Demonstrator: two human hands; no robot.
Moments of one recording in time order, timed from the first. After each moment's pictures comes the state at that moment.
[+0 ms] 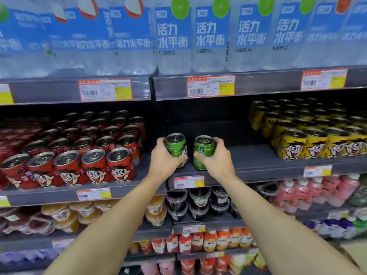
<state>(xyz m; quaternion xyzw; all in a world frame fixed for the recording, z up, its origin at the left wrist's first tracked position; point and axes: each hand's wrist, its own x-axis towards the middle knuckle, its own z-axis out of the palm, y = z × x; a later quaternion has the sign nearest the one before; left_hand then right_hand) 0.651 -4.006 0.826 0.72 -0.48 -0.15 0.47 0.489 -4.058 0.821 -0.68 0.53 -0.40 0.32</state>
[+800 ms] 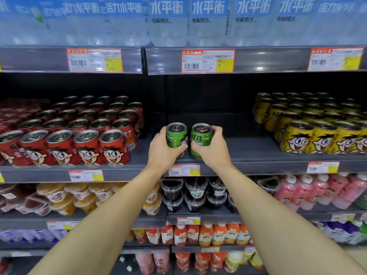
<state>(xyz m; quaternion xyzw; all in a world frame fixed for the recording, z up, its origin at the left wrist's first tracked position) 0.642 -4.010 0.798 0.71 -0.51 -0.08 0.48 0.487 -4.064 0.807 -0.69 0.47 -0.42 0.34</state>
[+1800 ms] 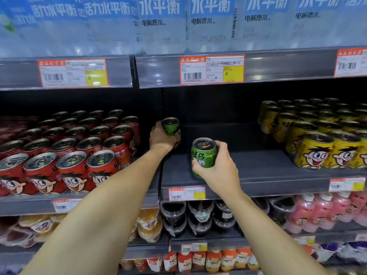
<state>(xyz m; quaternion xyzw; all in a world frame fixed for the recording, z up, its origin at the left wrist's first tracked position) 0.700 -4.141 0.806 0.77 -0.43 -0.08 0.47 0.491 -4.073 0.793 -0.72 0.50 -0.41 0.26</state>
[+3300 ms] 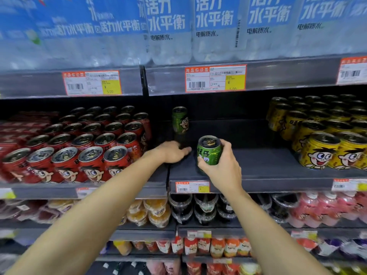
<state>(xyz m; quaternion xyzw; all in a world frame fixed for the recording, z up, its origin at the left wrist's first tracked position) 0.673 -4.067 0.843 0.79 -0.58 -0.19 0.06 0.492 -4.068 0.794 -0.71 0.52 -0.40 0.26</state>
